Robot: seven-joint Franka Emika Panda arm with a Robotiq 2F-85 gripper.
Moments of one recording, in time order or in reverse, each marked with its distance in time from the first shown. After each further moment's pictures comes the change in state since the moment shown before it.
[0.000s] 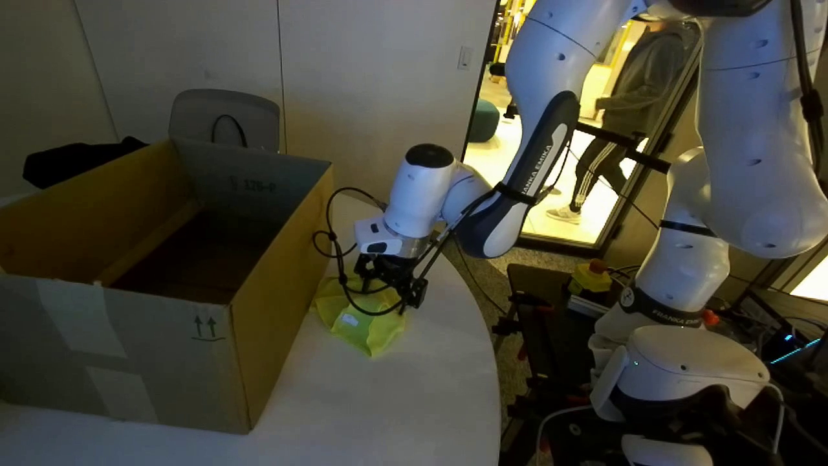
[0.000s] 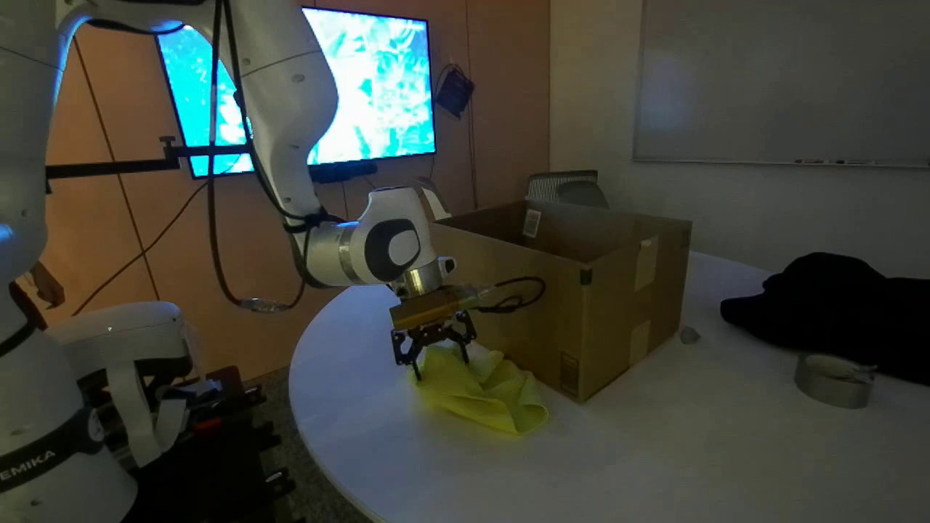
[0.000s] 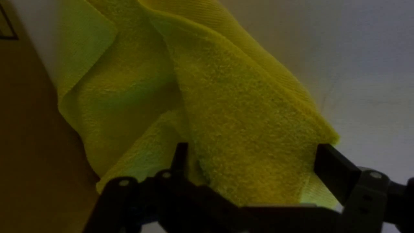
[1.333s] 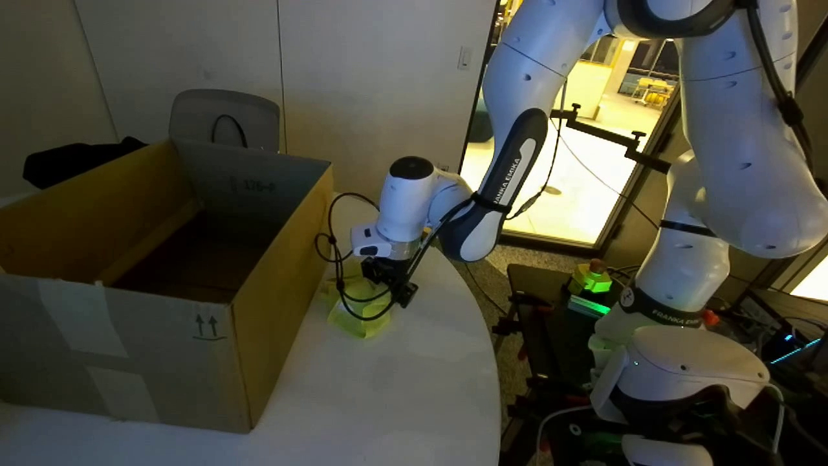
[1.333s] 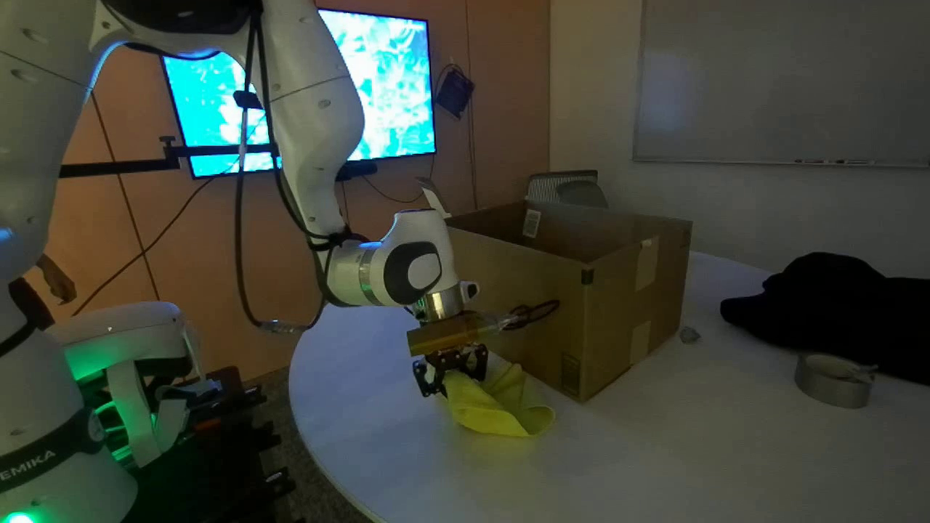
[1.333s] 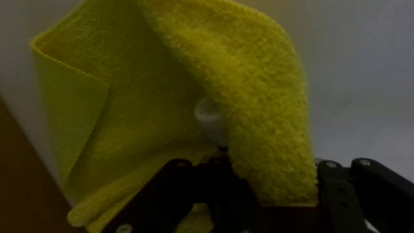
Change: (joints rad) arm -0.007 0.109 -0.058 0.085 0.044 -0.031 -0.004
